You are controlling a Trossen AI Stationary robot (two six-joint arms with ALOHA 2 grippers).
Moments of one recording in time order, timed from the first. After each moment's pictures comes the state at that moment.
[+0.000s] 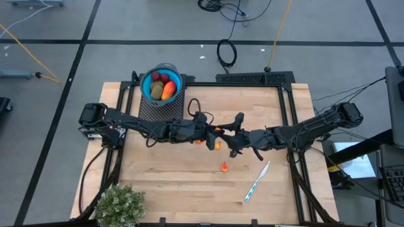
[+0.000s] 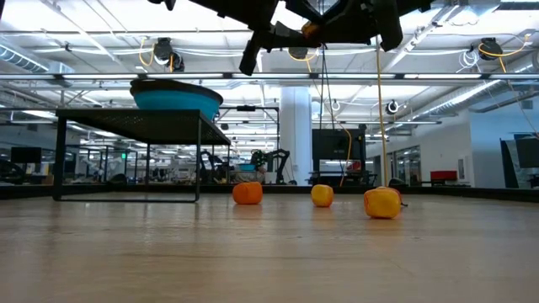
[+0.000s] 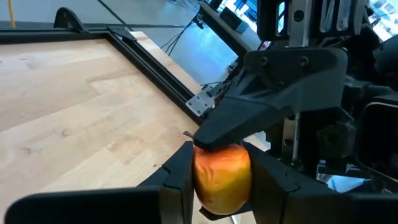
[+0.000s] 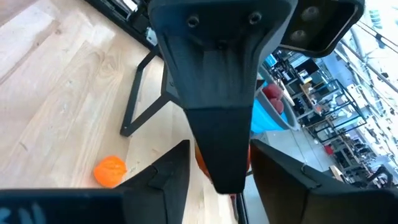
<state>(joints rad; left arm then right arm) -0.11 1.69 1.15 0.31 -0.32 -0.73 0.26 1.29 0.80 0.21 0.60 -0.63</state>
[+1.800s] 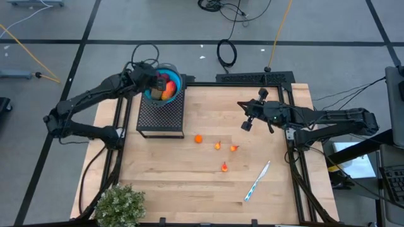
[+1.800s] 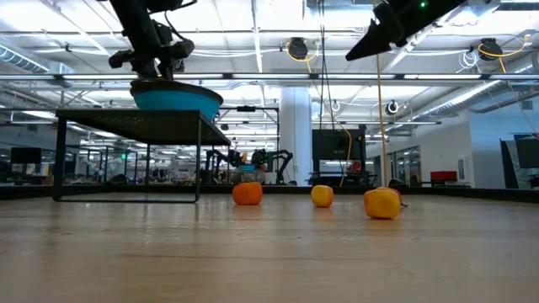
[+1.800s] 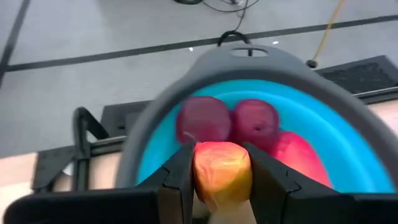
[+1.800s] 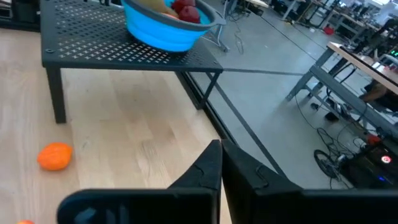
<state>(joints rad) 0.60 1.19 1.15 -0.77 -0.50 -0.56 -0.07 0.98 0.80 -0.20 0.52 -0.16</state>
